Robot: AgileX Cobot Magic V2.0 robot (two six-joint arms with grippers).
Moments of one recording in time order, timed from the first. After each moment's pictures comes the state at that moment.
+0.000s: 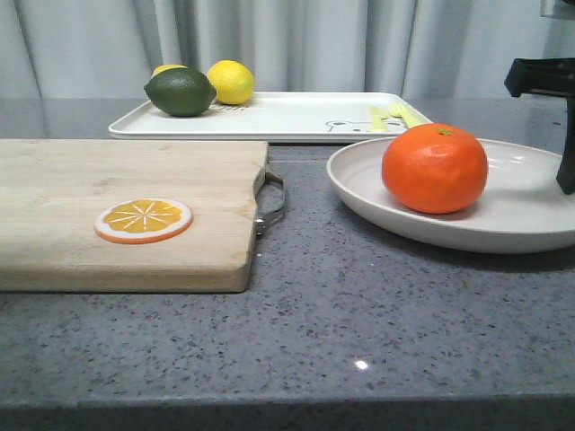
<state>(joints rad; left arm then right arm) -0.60 0.72 -0.70 -0.29 0.56 0.04 0.13 1.48 -1.03 0.07 0.78 0.24</state>
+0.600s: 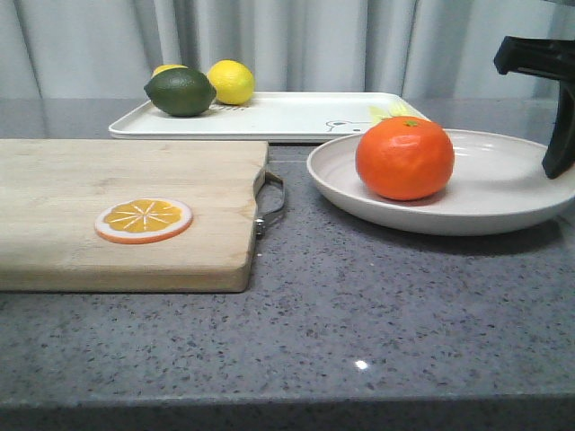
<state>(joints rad) -0.60 0.72 -0.70 -0.29 0.56 0.04 0.13 1.47 -1.05 0.15 0.76 0.24</state>
